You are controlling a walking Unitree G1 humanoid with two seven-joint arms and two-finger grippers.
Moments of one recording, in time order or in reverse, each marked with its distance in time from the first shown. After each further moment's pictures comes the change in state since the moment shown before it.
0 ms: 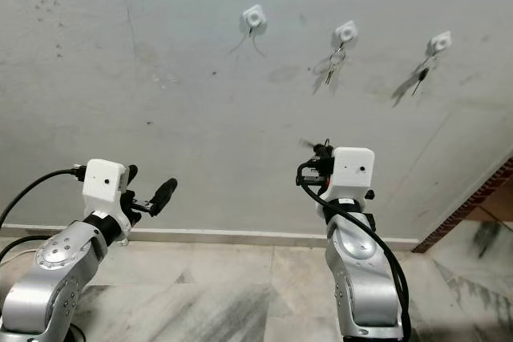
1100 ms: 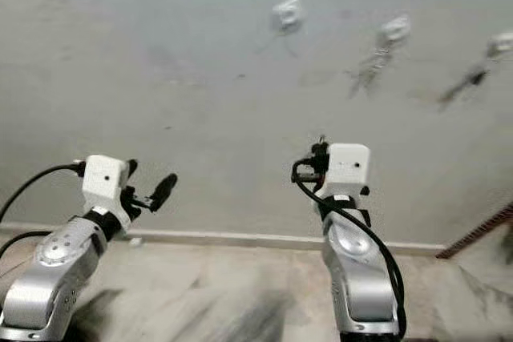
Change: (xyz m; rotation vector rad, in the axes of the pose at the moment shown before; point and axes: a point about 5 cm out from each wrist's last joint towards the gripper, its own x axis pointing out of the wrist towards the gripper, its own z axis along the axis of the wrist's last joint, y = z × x) left arm 0.006 -0.012 0.003 0.000 -0.033 -0.047; right arm 0.000 -0.006 -0.004 -0.011 0.014 -0.019
